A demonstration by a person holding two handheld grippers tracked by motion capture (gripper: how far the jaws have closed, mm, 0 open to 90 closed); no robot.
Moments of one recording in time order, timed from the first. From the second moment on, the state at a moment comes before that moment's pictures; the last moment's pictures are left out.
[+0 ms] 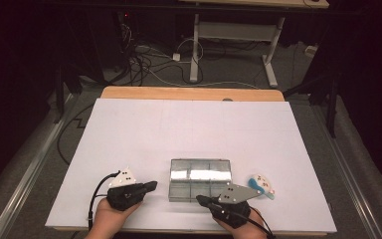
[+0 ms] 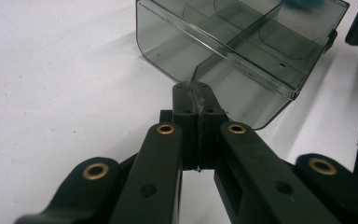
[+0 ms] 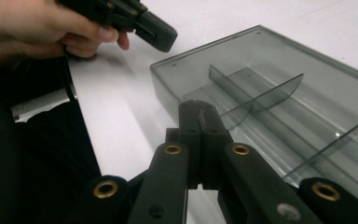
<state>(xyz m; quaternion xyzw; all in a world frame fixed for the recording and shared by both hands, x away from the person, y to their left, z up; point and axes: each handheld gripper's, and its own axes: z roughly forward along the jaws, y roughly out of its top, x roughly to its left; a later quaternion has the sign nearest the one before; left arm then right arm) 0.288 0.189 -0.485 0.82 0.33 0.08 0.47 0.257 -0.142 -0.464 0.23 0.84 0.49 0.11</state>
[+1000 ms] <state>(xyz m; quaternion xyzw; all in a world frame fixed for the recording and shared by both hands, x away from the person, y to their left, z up) 0.294 0.181 -0.486 0.82 0.32 0.07 0.47 0.255 -0.138 -0.490 0.24 0.87 0.43 0.09</state>
